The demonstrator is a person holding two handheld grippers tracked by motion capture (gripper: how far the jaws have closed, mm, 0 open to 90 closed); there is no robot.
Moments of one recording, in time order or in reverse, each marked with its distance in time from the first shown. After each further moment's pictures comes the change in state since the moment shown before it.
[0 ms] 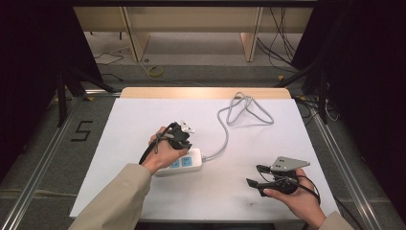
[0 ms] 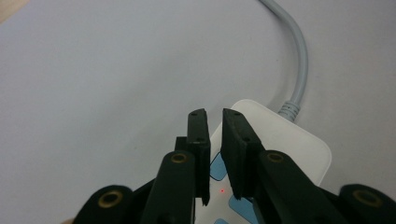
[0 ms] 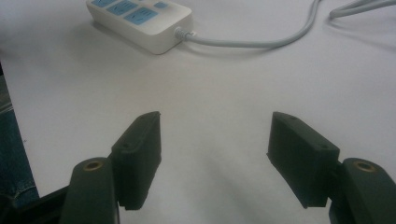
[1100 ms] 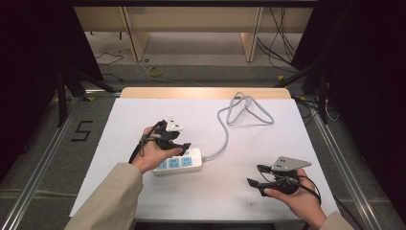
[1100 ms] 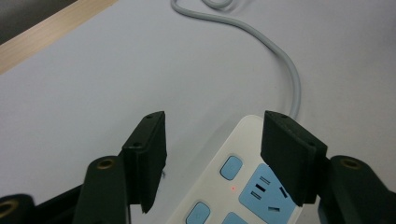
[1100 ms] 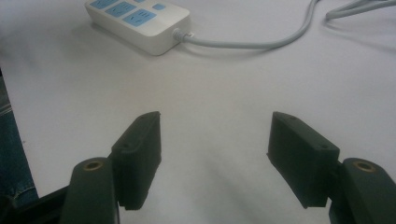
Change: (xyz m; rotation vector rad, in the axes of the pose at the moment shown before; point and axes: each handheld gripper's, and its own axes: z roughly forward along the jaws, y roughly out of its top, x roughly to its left) left arm 0.012 -0.014 -0.025 -0.144 -0.001 -0.024; right arm 0.000 0.000 -0.002 -0.008 -0.006 0.003
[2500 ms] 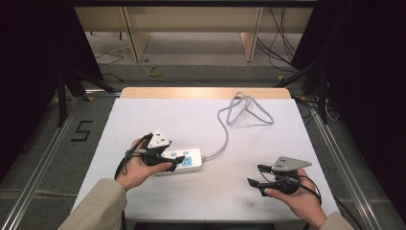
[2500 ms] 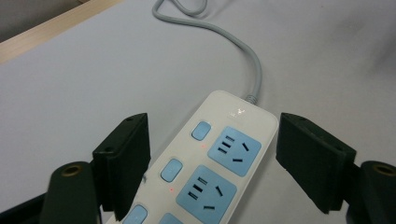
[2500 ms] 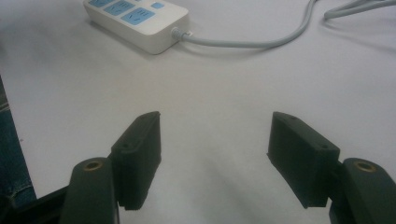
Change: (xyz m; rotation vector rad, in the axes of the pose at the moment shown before) left arm -0.008 -0.043 -0.033 -0.116 -0.070 0.000; right arm -0.001 0.000 0.000 0.004 -0.006 -0.006
